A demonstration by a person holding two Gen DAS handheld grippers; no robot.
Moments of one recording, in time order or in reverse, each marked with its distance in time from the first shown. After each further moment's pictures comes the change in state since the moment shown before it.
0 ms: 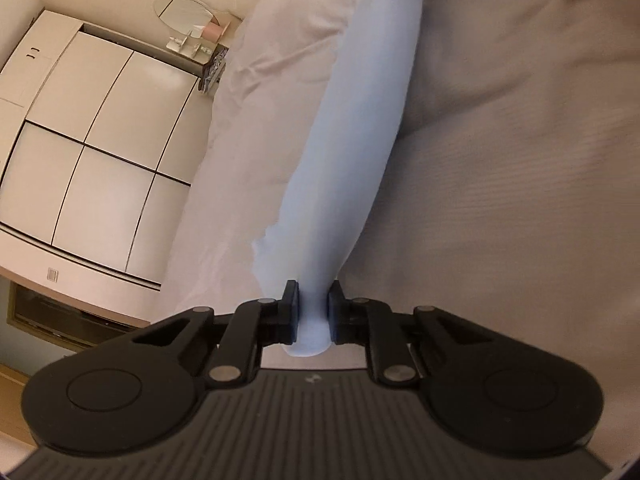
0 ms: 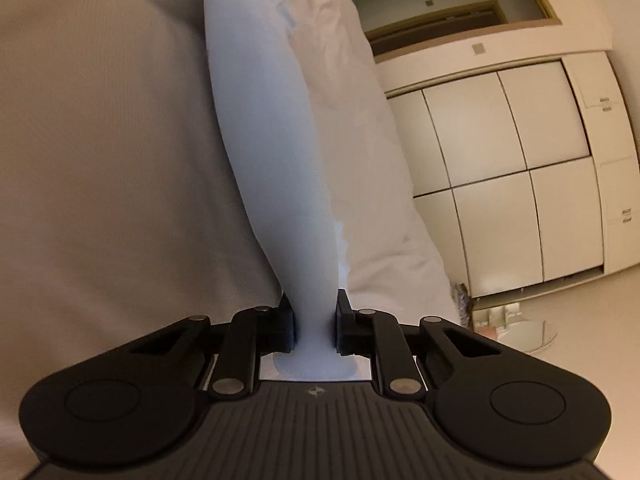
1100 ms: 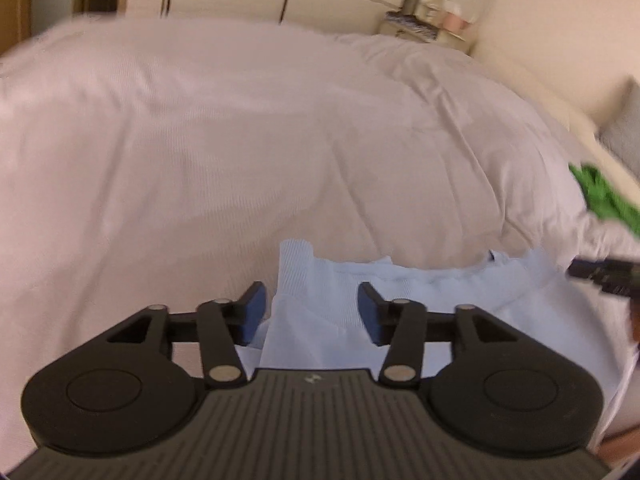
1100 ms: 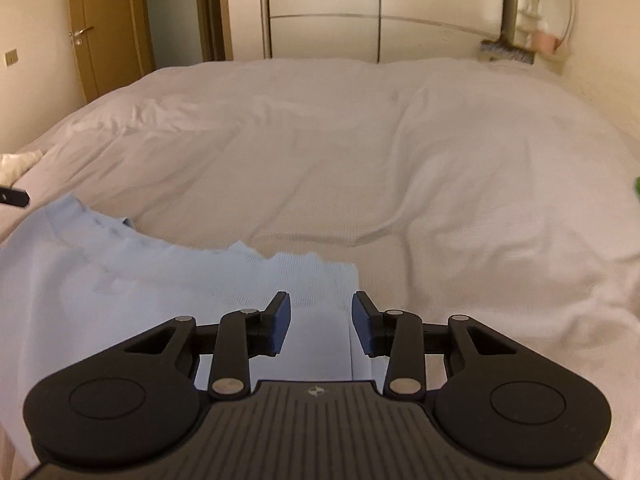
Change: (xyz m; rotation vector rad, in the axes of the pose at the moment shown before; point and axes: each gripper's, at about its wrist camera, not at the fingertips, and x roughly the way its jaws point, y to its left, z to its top) left arm 0.104 0.155 -0.060 -1.403 0.162 -0.375; right arm 0.038 -0.116 -0.070 1.183 0.075 0.414
